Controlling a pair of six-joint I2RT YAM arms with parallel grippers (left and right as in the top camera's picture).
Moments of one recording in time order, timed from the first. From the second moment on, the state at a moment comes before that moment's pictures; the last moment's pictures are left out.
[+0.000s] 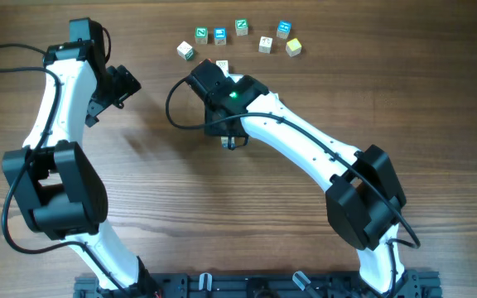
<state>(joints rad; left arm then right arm) 0.12 1.97 1.62 -1.04 -0.11 -0.59 0.77 2.09 1.78 -0.97 0.10 0.76</state>
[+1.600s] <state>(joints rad) 0.12 1.97 1.62 -1.04 -0.11 -0.59 0.54 1.89 1.95 -1.05 0.10 0.50</state>
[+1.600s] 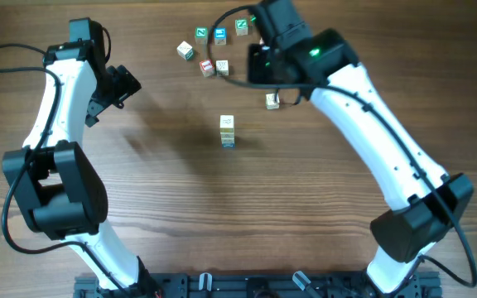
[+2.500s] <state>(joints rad) 0.12 1.97 1.62 -1.04 -0.11 -0.59 0.43 2.05 1.89 -1.01 0.10 0.50</state>
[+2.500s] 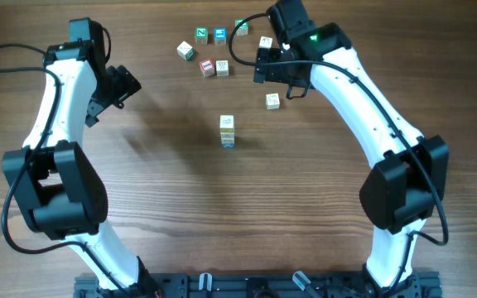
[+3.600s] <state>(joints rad) 0.12 1.97 1.62 -1.04 -0.11 -0.59 0.43 2.30 1.85 -0.87 0.10 0.28</state>
